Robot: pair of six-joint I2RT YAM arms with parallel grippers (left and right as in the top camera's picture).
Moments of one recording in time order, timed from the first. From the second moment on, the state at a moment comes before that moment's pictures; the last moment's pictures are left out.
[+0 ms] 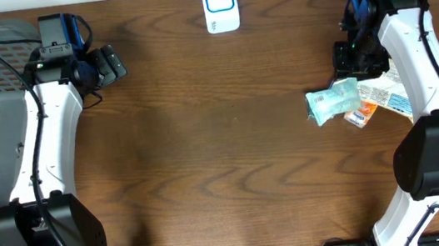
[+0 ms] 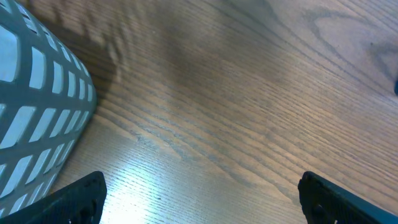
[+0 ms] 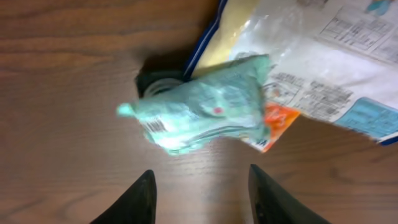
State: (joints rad) left arm 0.06 1.73 1.49 -0.80 -0.03 -0.35; right arm 0.00 1.94 1.78 -1.37 -0.03 0.15
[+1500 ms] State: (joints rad) left arm 0.06 1.73 1.49 -0.80 -0.03 -0.35; right arm 0.11 1.53 1.91 -1.51 -0.36 -0.05
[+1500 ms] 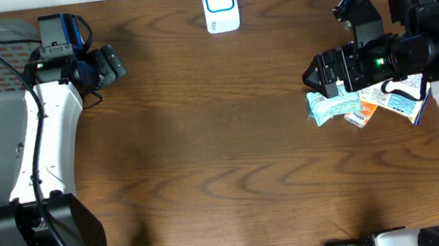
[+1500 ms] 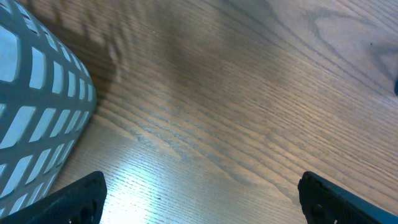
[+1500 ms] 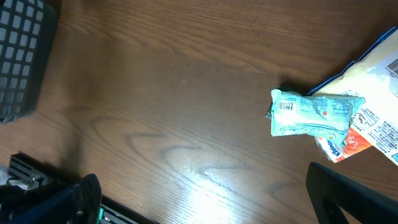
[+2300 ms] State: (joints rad) left arm 0.06 1.73 1.49 -0.80 -0.03 -0.35; right arm 0.09 1.51 1.91 -1.46 -0.10 0.11
